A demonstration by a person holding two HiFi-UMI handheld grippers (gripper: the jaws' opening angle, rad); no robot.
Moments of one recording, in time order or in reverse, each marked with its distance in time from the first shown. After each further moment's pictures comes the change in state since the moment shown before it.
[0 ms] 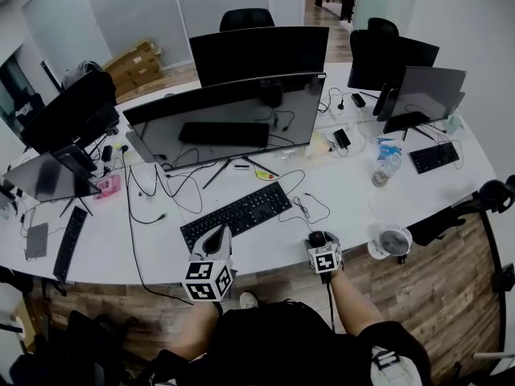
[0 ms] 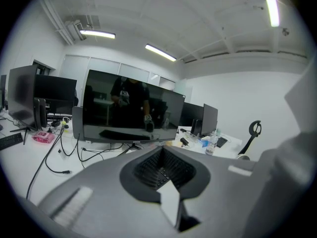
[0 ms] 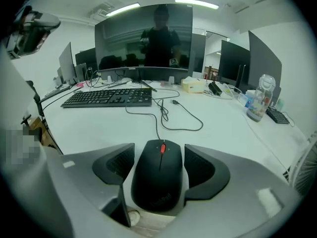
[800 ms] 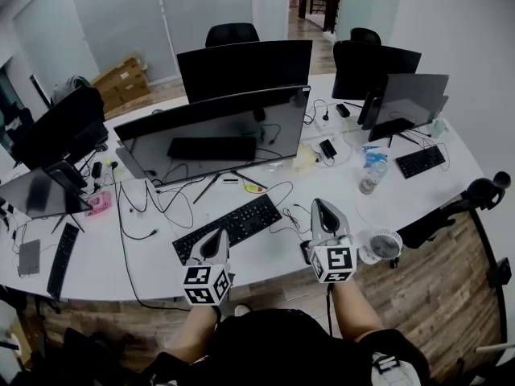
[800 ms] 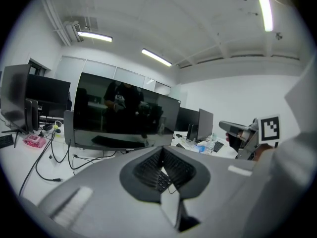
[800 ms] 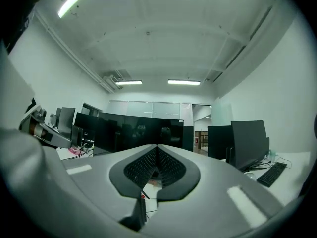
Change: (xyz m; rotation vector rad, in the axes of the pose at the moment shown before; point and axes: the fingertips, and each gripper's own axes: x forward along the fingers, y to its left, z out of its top) left arm 0.017 -0.011 0.019 0.015 -0.066 -0.052; right arm -0.232 0.003 0.270 0.002 -0.871 -0.092
